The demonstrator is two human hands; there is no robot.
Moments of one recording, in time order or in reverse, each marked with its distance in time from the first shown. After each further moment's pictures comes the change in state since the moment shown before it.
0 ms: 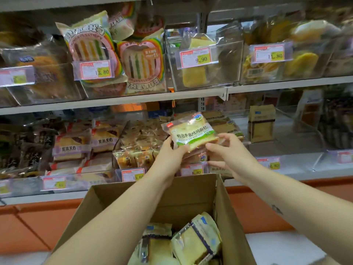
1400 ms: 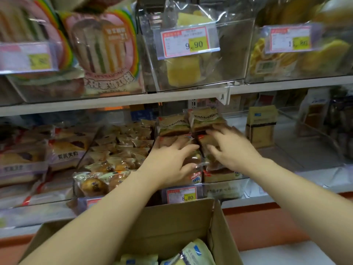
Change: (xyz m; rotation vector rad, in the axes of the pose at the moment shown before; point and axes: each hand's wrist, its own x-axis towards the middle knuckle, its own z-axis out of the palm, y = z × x) left_hand 0.110 -0.004 0.009 1.526 -0.245 0.514; right_hand 0.134 0.019 -0.043 -1.399 -0.006 -0.431
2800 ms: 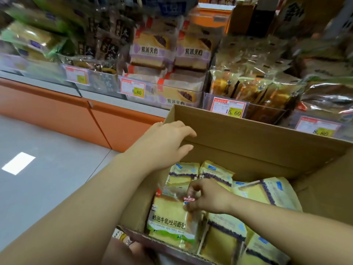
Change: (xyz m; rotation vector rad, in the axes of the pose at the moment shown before) left_hand -0.286 -0.115 0.051 -0.227 -0.092 -0.388; right_hand -0.169 -0.281 0.193 0.596 -1.020 -0.150
